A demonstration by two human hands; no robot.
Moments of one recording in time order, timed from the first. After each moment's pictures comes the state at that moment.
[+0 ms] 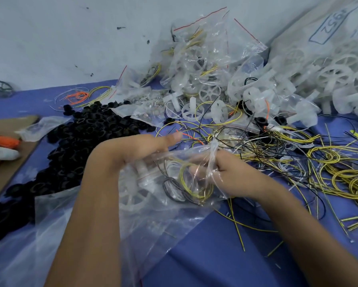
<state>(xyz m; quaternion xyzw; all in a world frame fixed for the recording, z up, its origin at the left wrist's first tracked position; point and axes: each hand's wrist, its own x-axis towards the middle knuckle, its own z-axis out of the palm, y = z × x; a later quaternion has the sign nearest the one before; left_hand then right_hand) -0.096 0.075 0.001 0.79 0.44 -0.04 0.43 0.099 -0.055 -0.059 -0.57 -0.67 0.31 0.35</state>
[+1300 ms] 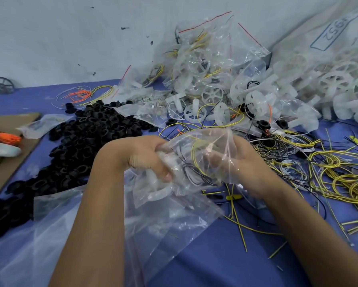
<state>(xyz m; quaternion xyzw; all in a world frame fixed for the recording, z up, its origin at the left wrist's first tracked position) -0.104 0.079 0.000 0.82 0.37 -0.08 0.43 0.107 -0.055 -0.056 -0.46 -0.54 0.42 0.56</state>
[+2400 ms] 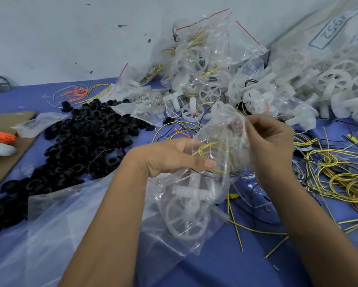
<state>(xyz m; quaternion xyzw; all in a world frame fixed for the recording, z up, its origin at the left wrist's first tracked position) -0.057 0.052 -0.023 0.77 0.24 -0.01 0.60 0.126 -0.058 -0.041 -0.53 -0.43 0.13 0.72</state>
